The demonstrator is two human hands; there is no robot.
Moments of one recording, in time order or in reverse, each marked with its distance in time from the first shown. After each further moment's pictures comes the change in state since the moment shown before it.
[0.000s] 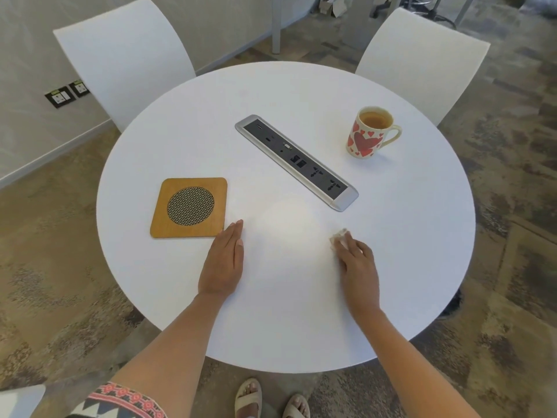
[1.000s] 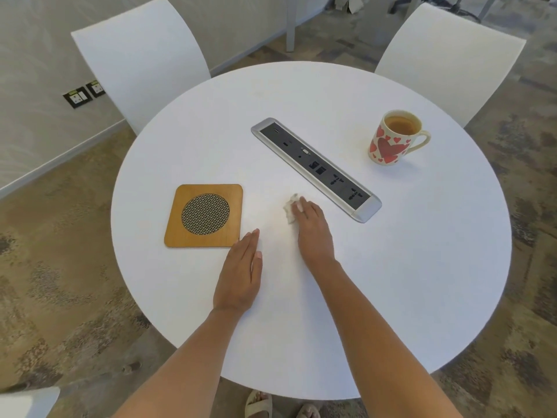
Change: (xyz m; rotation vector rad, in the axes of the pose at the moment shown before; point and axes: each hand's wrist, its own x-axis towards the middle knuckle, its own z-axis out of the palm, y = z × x) left_hand 0.002 -0.002 0.001 -0.031 -0.010 -0.009; right_hand 0.098 -0.084 0.073 0.088 -0.247 -0.127
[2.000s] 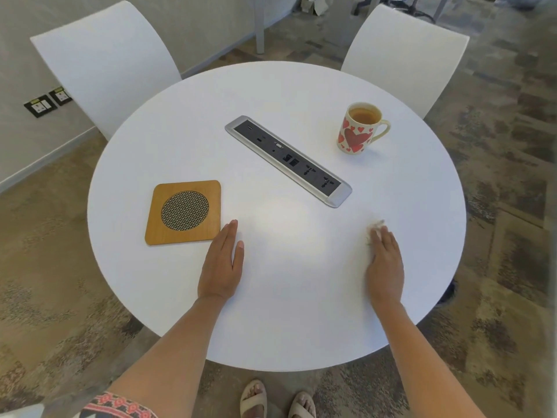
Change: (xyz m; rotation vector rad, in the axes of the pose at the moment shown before) left_hand -0.004 0.007 -0.005 -0.052 0.003 -0.040; right_hand -0.129 0.101 -0.064 -0.117 0.328 0.478
